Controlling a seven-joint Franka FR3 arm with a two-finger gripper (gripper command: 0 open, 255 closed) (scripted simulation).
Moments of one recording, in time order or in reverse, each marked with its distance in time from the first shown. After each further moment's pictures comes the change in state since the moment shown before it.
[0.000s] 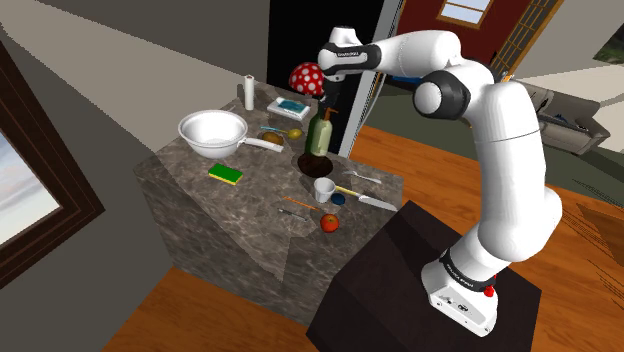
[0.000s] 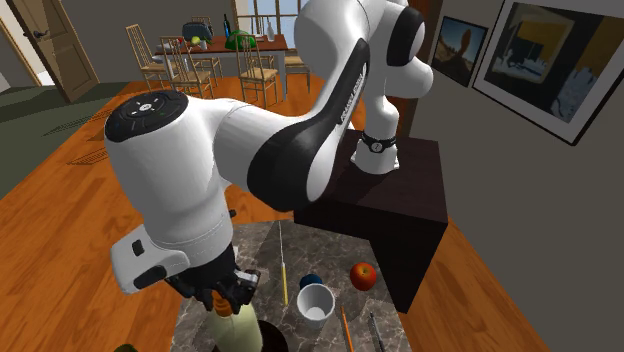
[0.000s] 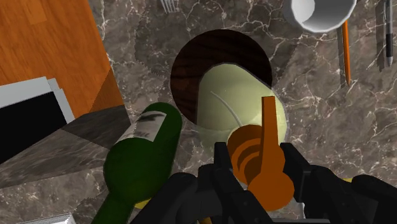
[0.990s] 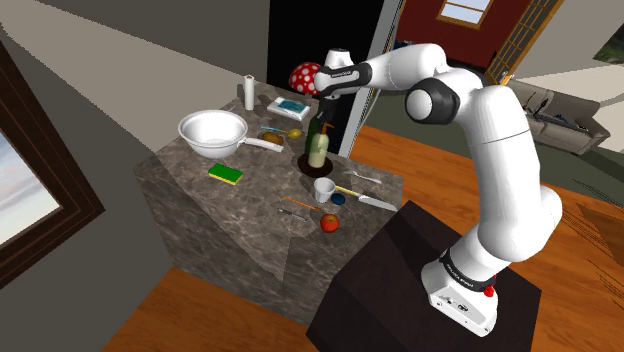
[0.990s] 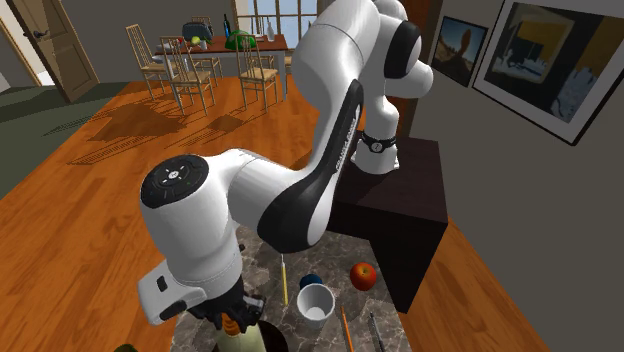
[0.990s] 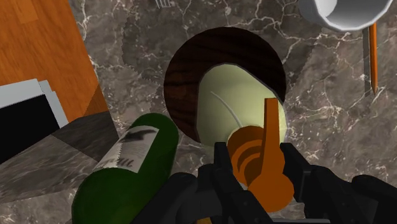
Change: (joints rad) arm -0.001 0.074 0.008 -0.065 0.010 0.138 -0.005
